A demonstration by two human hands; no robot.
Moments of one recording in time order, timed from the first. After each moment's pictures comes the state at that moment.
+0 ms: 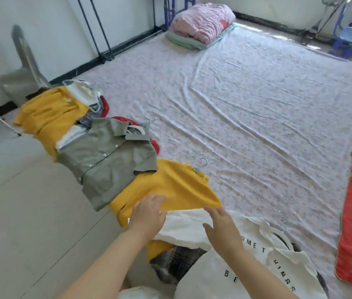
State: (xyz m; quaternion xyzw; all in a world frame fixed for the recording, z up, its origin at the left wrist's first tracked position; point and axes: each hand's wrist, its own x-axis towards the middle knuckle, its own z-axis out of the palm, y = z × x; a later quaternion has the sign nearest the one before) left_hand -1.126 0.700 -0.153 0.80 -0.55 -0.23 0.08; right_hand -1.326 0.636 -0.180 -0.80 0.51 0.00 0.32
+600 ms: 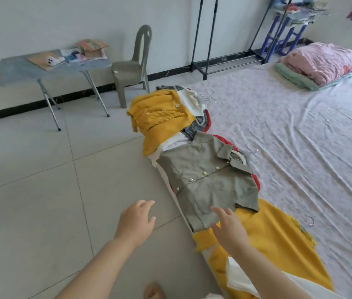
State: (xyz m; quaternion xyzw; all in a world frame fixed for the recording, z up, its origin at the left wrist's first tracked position) left_hand -0.751 0.914 -0.152 0.90 -0.37 -0.20 0.13; right_hand -0.926 0.734 -0.170 -0.87 0.39 0.09 0.29
